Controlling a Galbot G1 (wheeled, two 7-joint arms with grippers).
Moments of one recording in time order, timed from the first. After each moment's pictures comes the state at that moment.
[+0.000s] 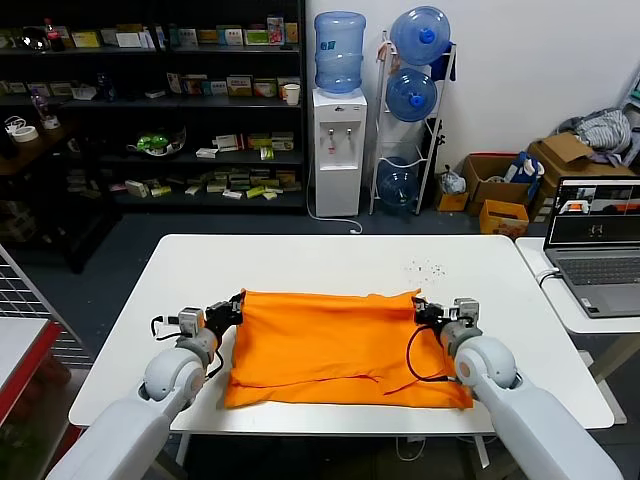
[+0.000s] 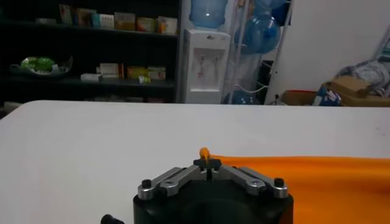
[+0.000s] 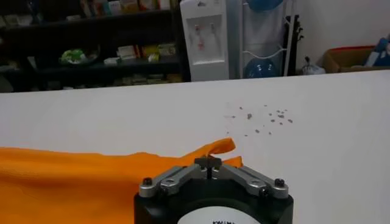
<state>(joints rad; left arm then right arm) 0.92 -0.99 -0.08 -1.56 -0.74 0.24 -0.19 -0.92 0.93 0.10 1.62 0.88 -0.42 0.24</state>
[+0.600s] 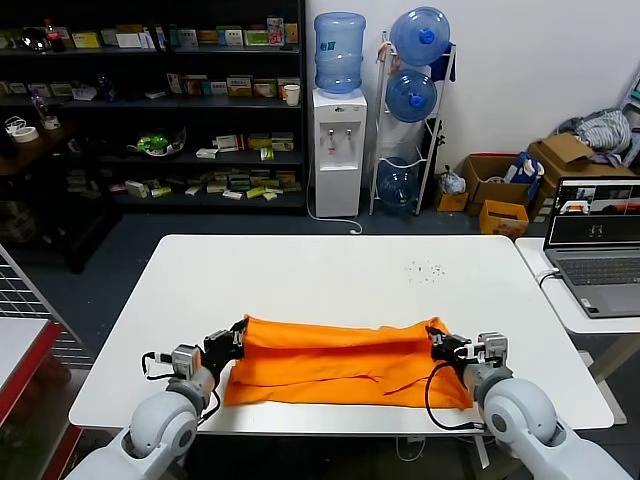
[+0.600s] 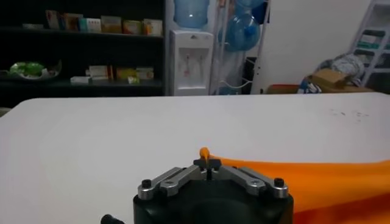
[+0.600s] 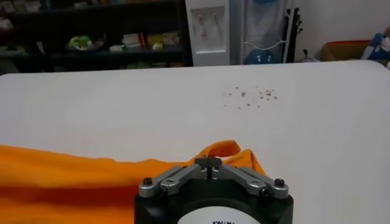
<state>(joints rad) 1.14 -0.92 -0.10 -1.81 -0.71 0.23 -0.25 -1.18 0.81 0.22 1.89 0.93 -0.47 0.32</state>
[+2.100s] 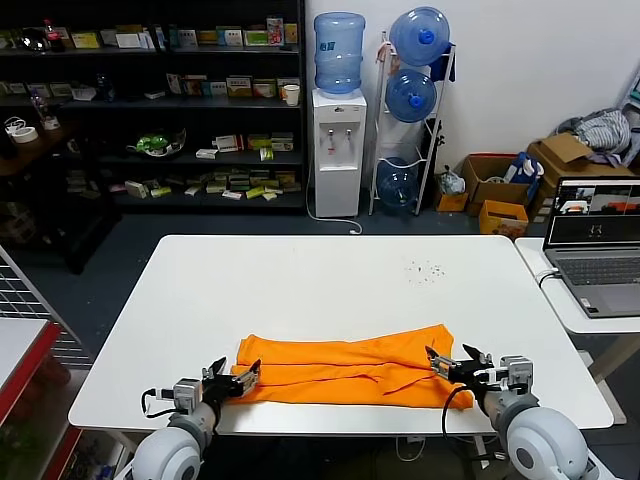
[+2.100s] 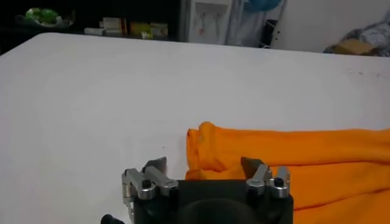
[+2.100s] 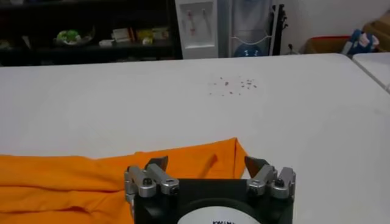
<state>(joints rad) 1.26 -0.96 -0.13 -1.81 -0.74 0.29 -0.32 -1.36 0.81 0.36 2.00 0.92 -0.49 0.34</state>
